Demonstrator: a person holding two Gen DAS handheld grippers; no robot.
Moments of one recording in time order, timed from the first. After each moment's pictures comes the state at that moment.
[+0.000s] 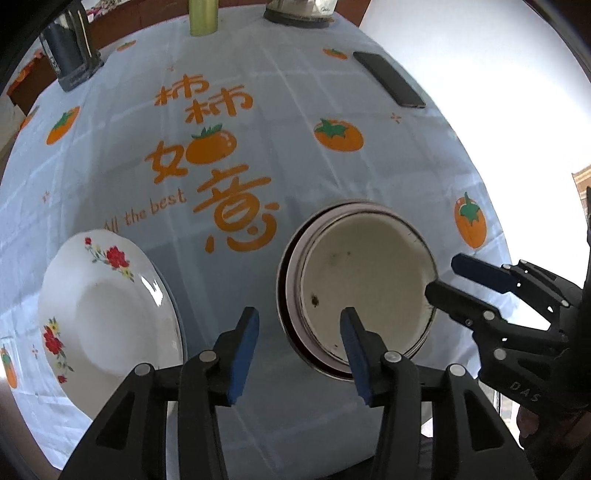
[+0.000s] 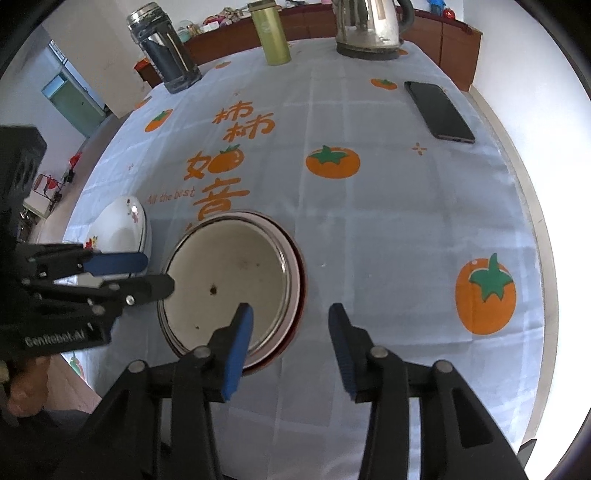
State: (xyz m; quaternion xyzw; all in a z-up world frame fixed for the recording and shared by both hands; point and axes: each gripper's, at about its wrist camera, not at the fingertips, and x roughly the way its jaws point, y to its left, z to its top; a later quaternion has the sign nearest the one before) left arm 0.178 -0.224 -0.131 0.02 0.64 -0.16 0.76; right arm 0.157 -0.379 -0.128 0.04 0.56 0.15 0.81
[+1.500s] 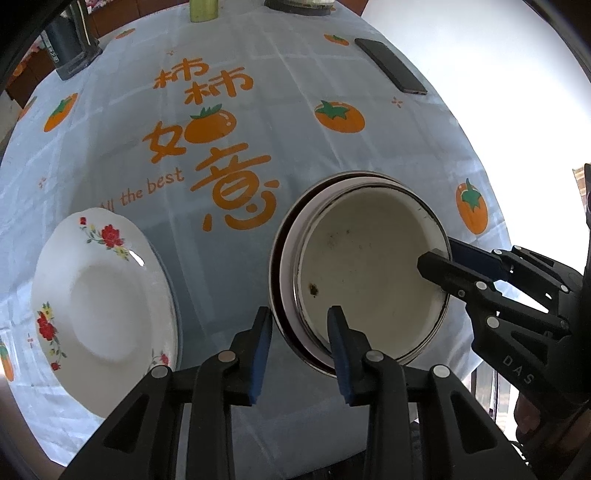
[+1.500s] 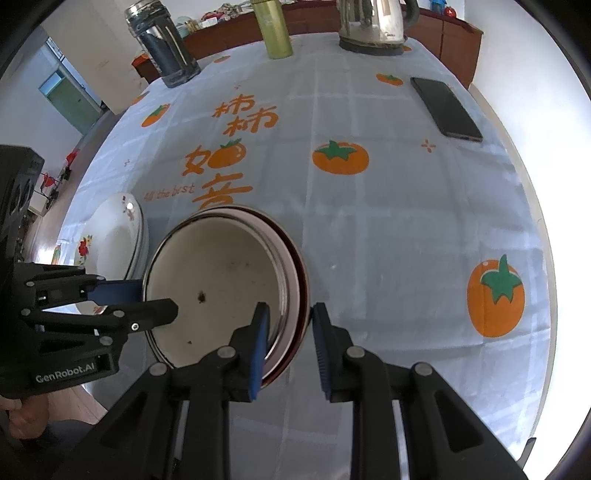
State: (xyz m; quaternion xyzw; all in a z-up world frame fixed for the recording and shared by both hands) left arm 0.170 -0.221 -0.135 0.02 0.65 -0.16 0.74; right arm 0.160 -0.366 -0.134 0.03 0.56 0.15 0.81
